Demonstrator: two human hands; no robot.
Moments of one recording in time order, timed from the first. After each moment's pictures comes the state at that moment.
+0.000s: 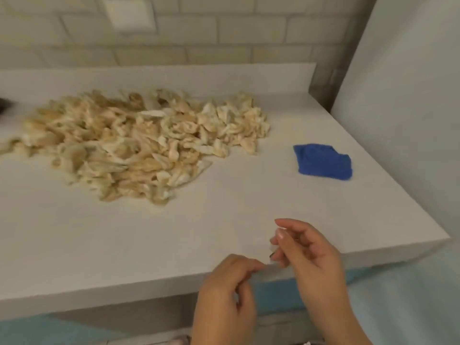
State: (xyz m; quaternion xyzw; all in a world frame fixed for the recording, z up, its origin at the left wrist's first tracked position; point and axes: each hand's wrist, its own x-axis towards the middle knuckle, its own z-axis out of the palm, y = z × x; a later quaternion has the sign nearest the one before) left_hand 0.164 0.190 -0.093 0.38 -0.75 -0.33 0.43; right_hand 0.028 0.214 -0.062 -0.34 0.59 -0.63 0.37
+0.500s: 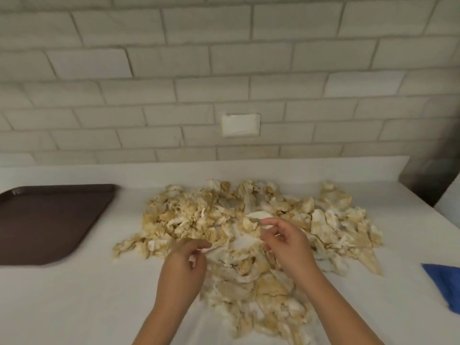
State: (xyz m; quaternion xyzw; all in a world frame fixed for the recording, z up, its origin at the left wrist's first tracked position) left_hand 0.406 -0.095 0.016 0.58 -0.68 -0.25 0.38; right_hand 0.194 -0.089 0.021 -0.50 0.61 -0.51 0.35
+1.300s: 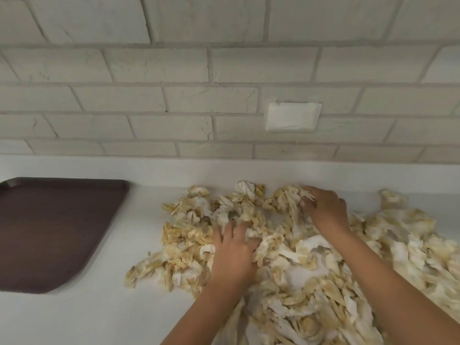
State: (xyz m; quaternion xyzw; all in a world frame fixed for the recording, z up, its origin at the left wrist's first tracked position) left_hand 0.400 -0.249 -0.034 0.53 -0.84 0.01 0.09; right_hand 0.163 -0.307 -0.016 -0.59 0.77 -0.22 0.04
